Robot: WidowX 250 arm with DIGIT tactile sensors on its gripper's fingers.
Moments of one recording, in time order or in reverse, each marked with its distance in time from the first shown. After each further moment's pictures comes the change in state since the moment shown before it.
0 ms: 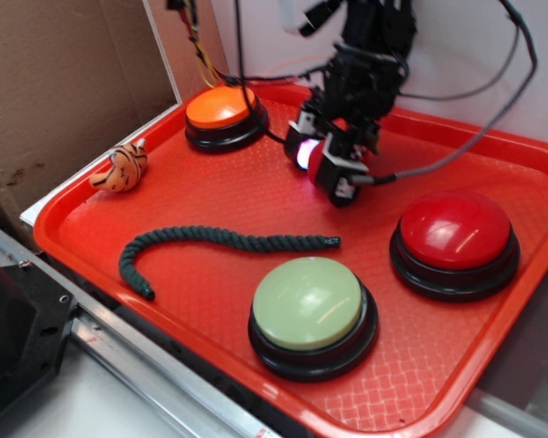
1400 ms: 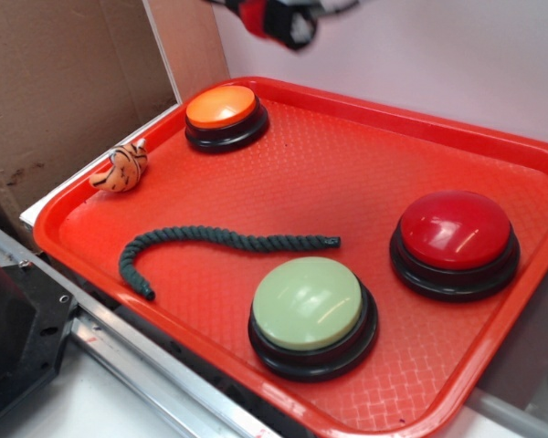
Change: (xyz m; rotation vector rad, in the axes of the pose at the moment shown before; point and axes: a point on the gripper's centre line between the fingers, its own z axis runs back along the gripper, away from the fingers) arm -0.118 -0.020 0.125 0.112 -0.266 0.290
